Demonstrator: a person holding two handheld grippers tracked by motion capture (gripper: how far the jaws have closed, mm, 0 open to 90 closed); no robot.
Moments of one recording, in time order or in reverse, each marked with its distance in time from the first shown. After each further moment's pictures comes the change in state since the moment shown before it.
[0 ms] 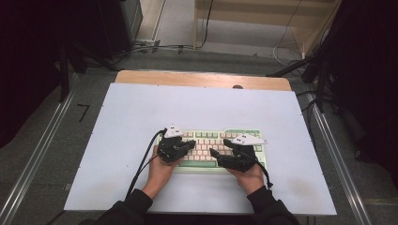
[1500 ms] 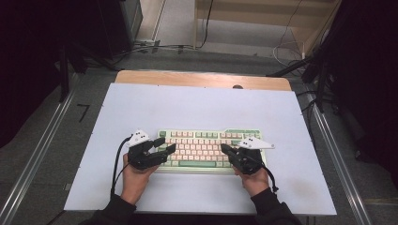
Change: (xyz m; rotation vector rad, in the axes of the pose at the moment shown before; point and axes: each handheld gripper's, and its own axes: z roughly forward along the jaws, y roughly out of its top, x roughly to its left) left arm 0.026 -0.029 -0.073 -0.165 0.056 -0.084; right arm -0.002 -0.006 -0.018 -0.028 -0.036 -0.019
